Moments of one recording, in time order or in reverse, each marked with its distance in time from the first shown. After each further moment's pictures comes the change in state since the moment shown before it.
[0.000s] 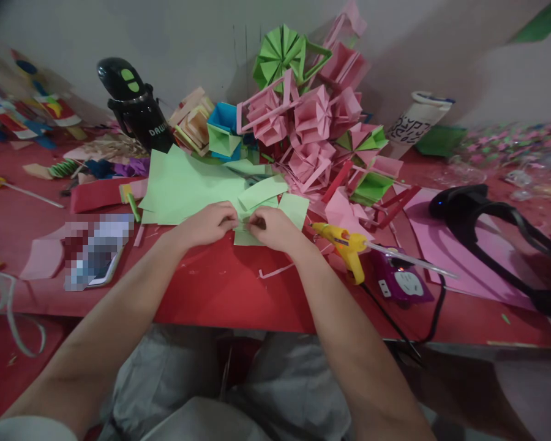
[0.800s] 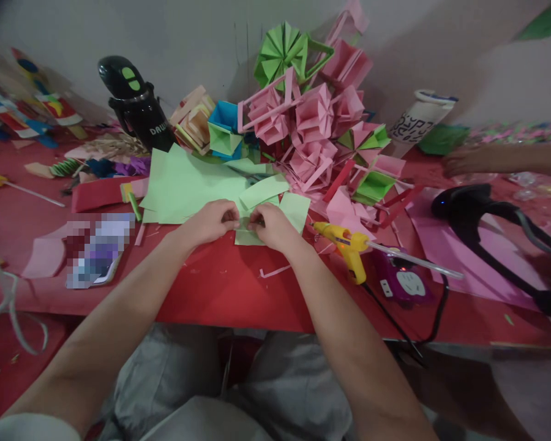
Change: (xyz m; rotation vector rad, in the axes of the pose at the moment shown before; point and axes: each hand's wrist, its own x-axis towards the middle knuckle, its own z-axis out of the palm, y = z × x) left_hand 0.002 -0.006 0.008 -0.091 0.098 -0.075; right_hand 0.006 0.010 0.012 0.022 0.101 0.030
